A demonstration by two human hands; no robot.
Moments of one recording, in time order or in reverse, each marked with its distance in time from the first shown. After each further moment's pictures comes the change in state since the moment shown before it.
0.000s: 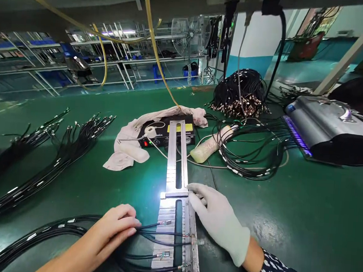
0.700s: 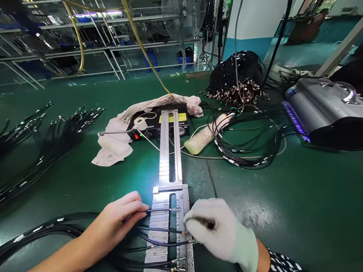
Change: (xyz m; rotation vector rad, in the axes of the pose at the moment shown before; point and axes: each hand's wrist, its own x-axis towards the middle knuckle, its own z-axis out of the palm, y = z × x) left_hand 0.041 0.008 0.014 0.083 0.148 0.183; right_hand -0.026 0.023 -0.003 0.121 -0.159 -0.349
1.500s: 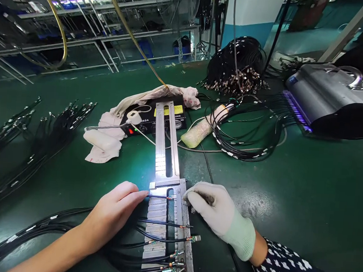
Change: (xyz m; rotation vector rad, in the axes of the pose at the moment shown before) left_hand 0.010 -0.008 0.000 0.251 0.133 0.238; right_hand 0.009 0.008 0.000 0.214 0.170 0.188
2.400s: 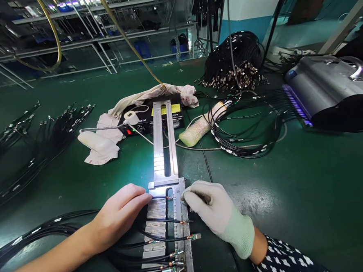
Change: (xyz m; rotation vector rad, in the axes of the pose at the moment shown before) left_hand 0.005 0.004 0.005 -0.048 0.013 0.116; right_hand 0.002 -0.002 0.001 -0.041 -0.035 -0.026
